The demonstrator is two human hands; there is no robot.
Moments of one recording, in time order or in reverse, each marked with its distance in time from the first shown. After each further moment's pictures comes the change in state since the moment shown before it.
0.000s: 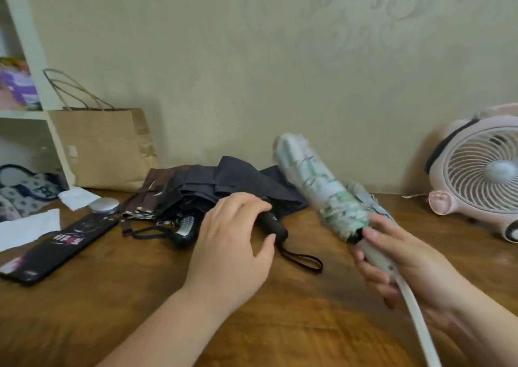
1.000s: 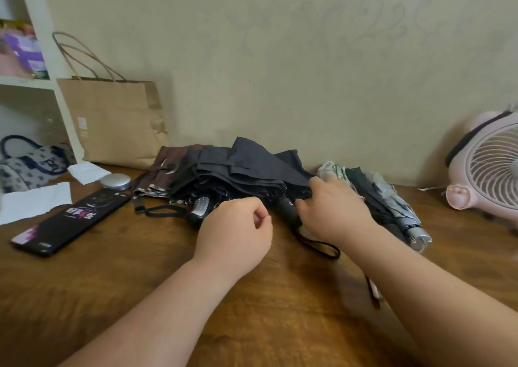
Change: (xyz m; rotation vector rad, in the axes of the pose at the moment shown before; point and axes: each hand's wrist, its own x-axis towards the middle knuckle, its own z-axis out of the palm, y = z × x) left_hand 0.007 -0.034 0.013 -0.047 -0.127 -0.293; right_hand 0.122 0.015 0.069 -1.700 0.322 -0.235
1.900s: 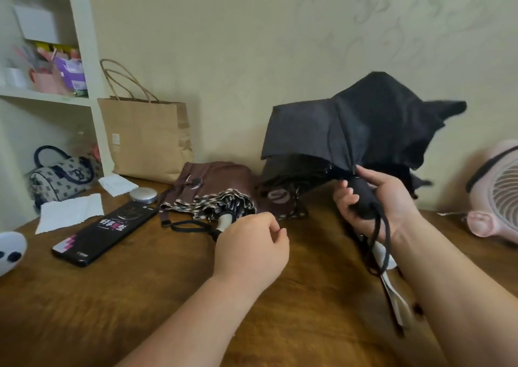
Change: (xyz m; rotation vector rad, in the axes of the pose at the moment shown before) left_hand -0.001 -0.009 -0.016 0.029 0.101 -0.023; right_hand 0.029 0.017 -0.039 2.299 -0.487 0.478
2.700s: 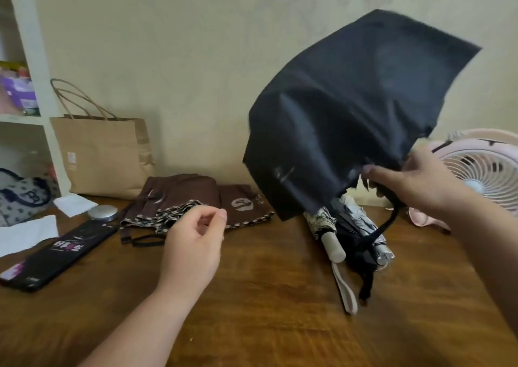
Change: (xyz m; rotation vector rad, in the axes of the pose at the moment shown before) left_hand -0.001 -0.001 -0.009 -0.628 0.156 -0.139; right_hand -0.118 -0.086 -0.005 -1.494 0.229 -0.815
